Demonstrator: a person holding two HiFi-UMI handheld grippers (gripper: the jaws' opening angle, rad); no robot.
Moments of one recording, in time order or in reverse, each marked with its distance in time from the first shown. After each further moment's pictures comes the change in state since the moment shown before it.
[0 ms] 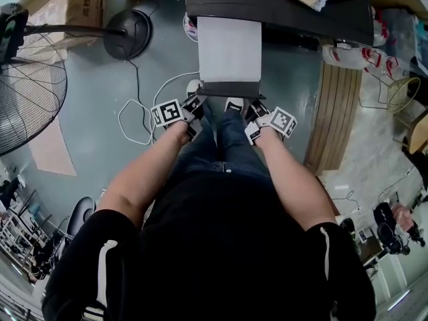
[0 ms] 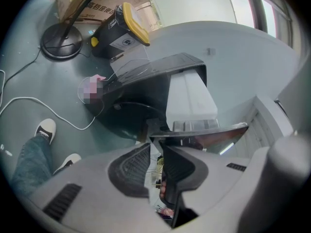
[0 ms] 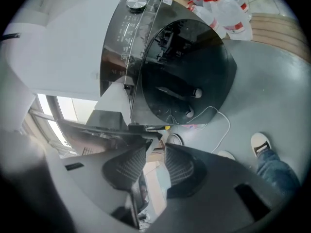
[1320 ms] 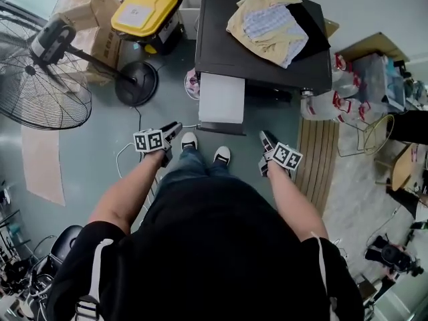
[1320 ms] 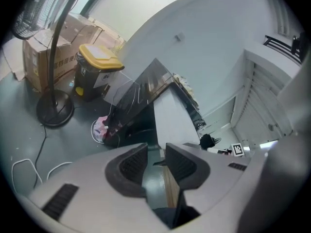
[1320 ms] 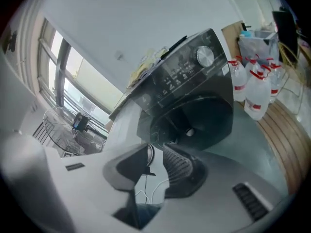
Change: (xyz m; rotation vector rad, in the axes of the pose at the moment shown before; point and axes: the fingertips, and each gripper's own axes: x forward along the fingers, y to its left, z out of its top) left arm -0.088 -0.050 0.074 0.460 0.014 0.219; right arm -0.097 0.062 0.101 -0.553 -0.026 -0.263
